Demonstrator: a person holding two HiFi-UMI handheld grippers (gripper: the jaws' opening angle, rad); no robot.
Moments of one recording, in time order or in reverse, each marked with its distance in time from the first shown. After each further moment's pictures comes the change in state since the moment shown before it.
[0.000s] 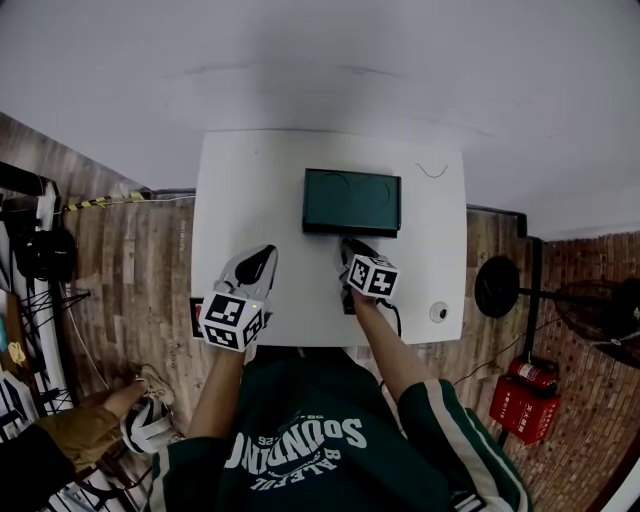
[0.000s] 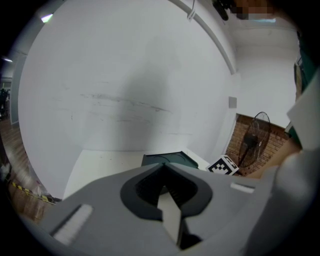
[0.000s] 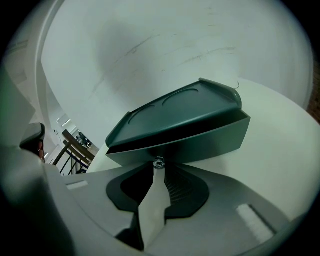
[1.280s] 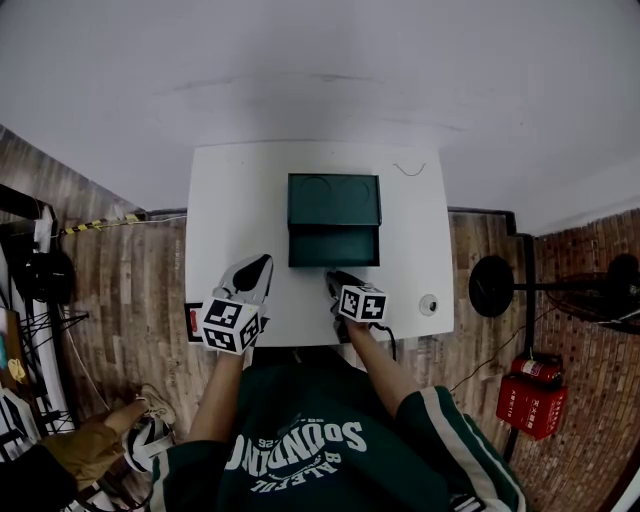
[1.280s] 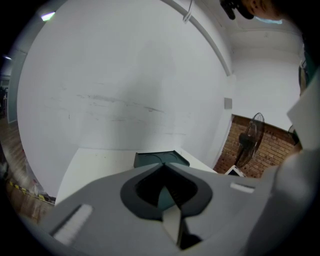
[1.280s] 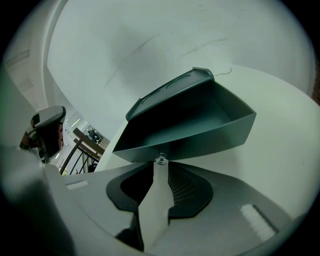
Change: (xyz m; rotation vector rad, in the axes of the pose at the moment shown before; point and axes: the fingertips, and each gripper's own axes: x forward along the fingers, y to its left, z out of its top) left arm -0.009 -0.031 -0.011 0.003 -0.013 -0.034; right arm -0.048 0.007 -0.076 0.034 0.073 0.104
